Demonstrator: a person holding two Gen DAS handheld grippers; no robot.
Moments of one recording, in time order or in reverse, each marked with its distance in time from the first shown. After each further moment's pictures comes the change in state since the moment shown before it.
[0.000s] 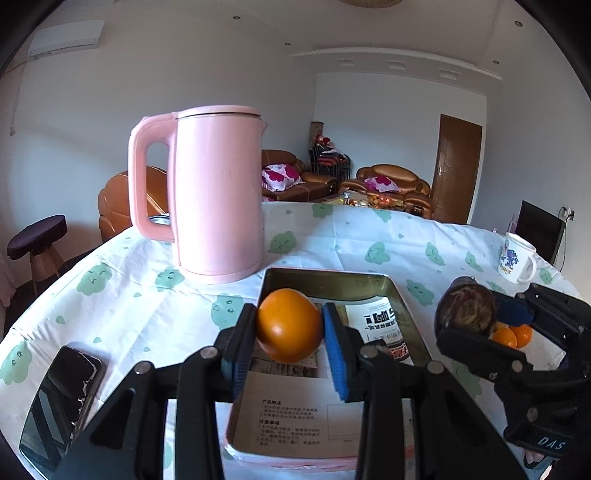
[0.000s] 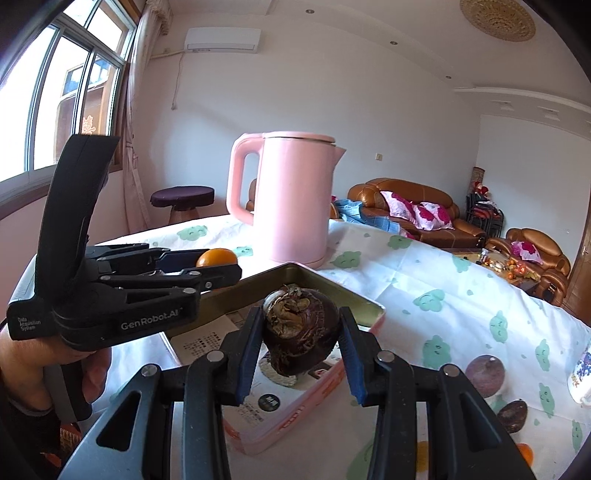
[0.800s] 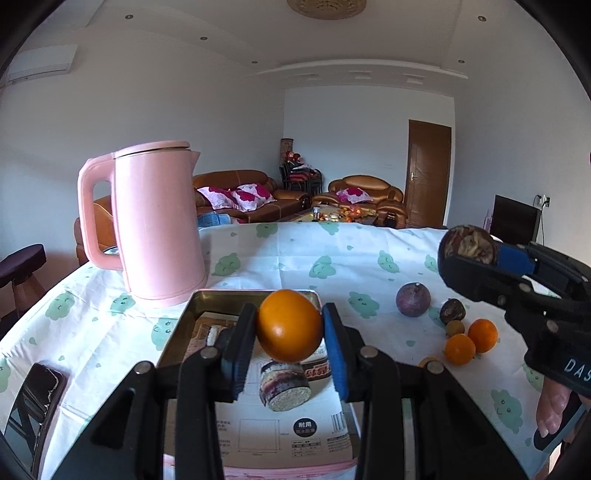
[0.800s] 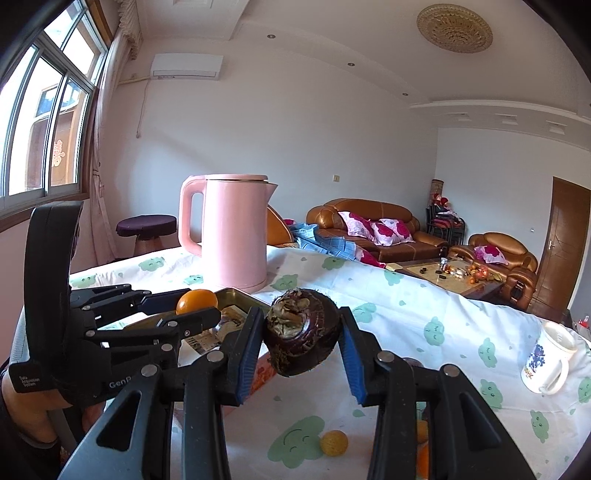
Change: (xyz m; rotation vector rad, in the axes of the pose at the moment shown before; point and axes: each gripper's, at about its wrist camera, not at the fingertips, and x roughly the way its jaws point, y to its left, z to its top) left arm -0.015 -0.065 0.001 0.074 -0.081 -0.078; right arm -0.060 -0.049 0.000 0.062 -0.106 -0.151
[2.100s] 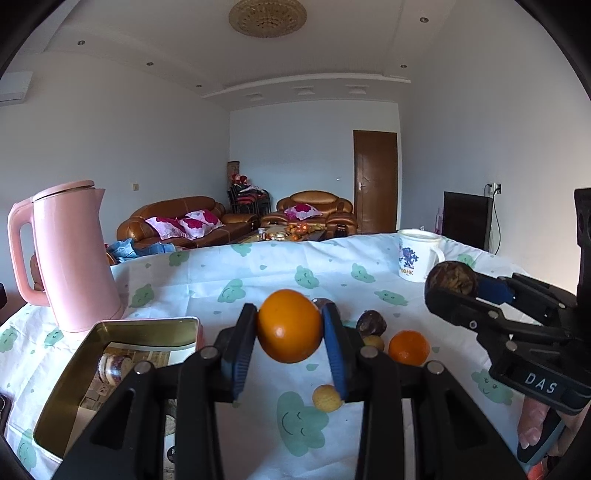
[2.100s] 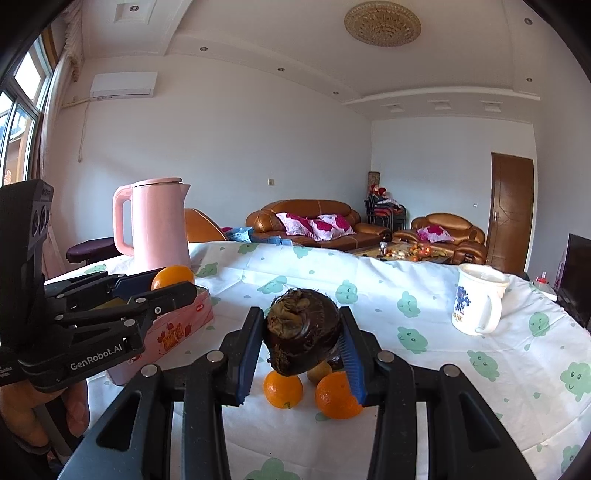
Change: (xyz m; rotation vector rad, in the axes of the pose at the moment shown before) left arm 0.008 -0.094 -0.004 0.113 -0.088 -0.185; right arm -0.061 -0.072 -0.060 0.132 -0.036 -0.229
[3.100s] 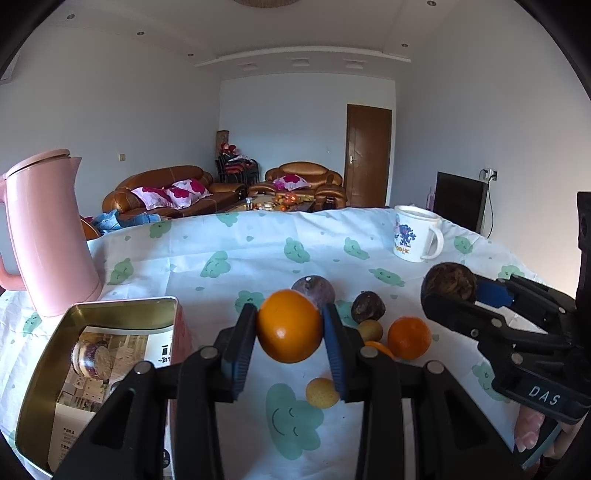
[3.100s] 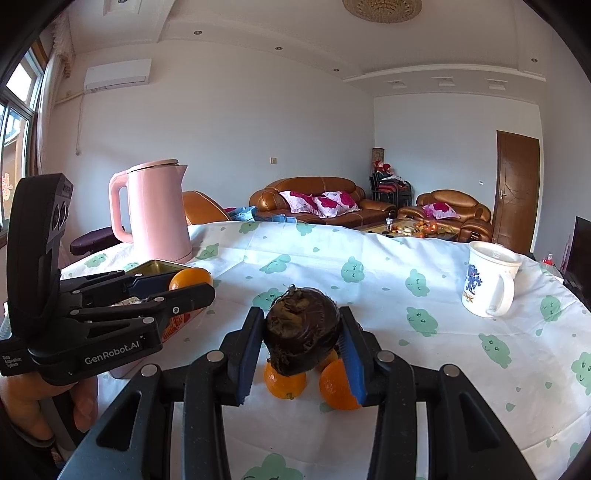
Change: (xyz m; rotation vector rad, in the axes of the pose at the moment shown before) left arm 0.033 0.002 0.002 -0.022 0.123 -0.062; right arm 0.021 -0.008 0.000 0.036 0.101 0.028
